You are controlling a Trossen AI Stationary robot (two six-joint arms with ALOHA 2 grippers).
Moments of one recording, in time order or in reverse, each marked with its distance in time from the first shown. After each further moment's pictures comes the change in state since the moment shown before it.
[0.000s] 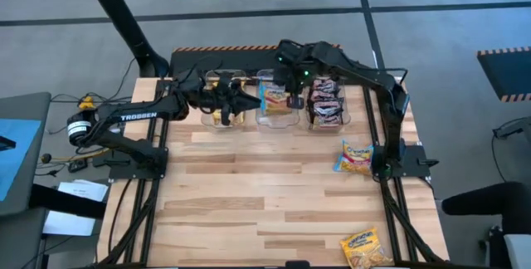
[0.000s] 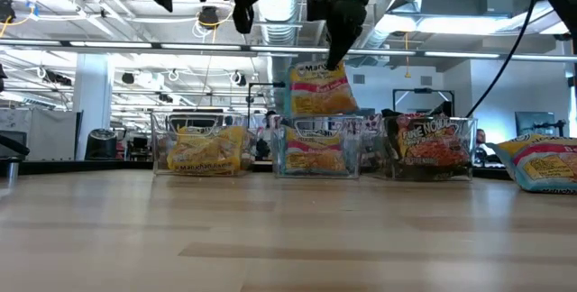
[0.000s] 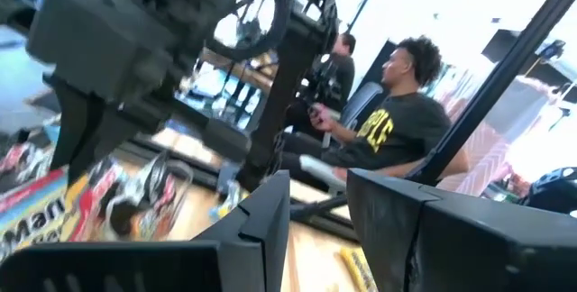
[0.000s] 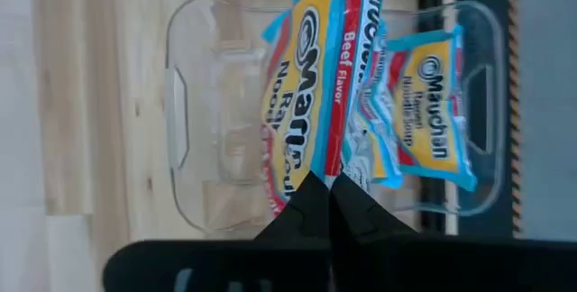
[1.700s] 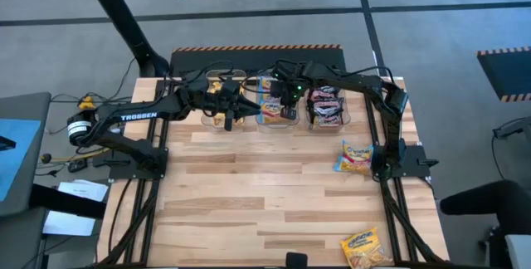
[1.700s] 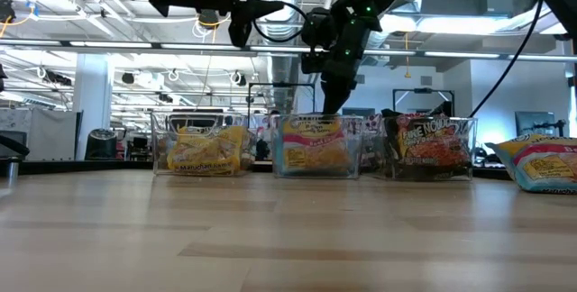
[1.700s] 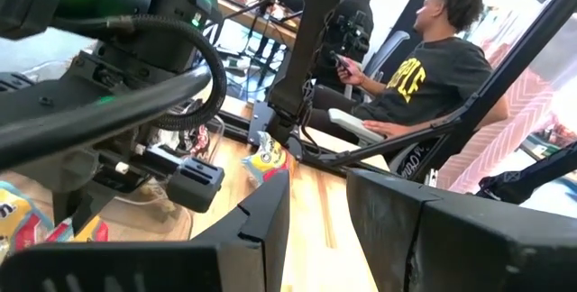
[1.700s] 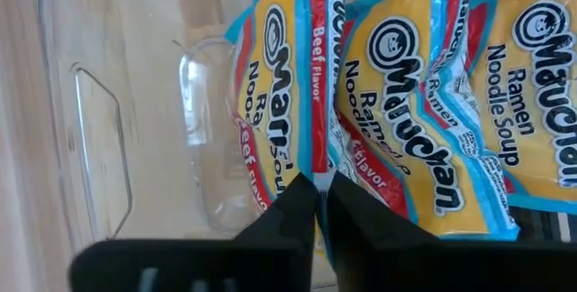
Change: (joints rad) left arm 0.001 0.001 -0.001 -0.186 -0.006 0.153; right arm -0.035 0.017 -0.395 0.403 -0.048 0.085
